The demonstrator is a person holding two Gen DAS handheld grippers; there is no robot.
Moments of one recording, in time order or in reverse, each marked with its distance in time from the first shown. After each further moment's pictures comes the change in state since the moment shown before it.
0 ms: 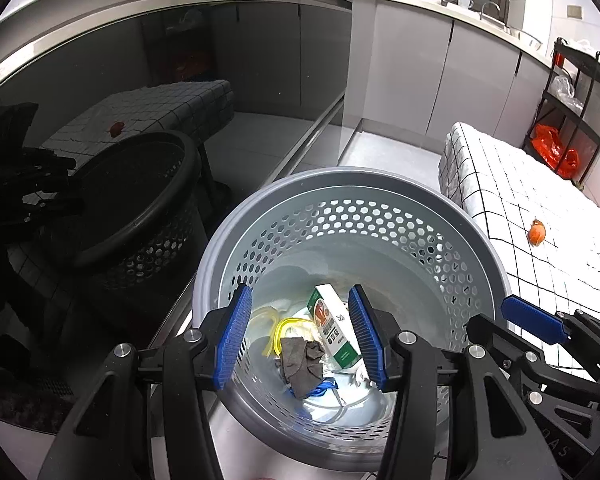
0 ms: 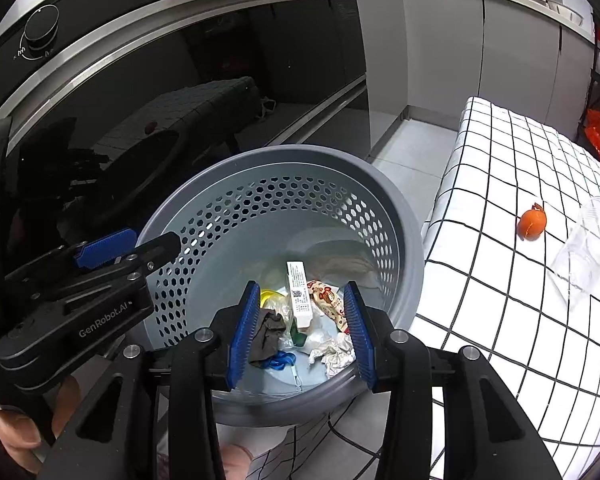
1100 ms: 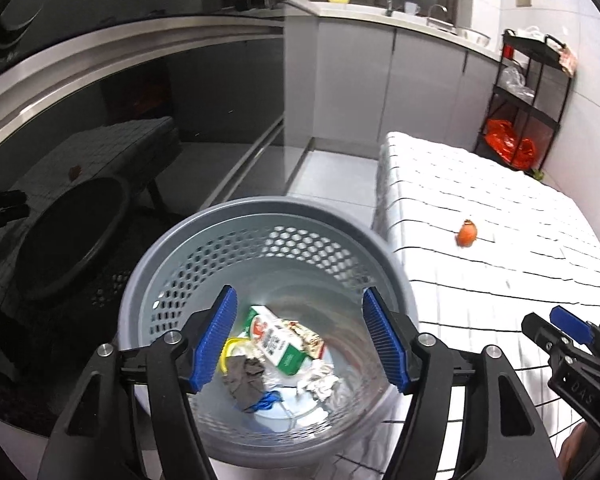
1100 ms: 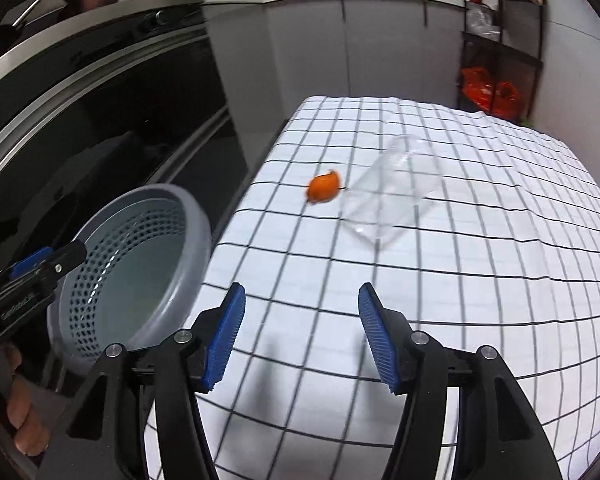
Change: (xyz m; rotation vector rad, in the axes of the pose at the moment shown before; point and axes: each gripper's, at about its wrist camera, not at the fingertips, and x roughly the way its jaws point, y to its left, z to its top) left arm -0.032 -0.078 -0.002 0.105 -0.089 -0.110; right arm -0.088 -0.105 -0.057 0.267 -0.116 -0.311
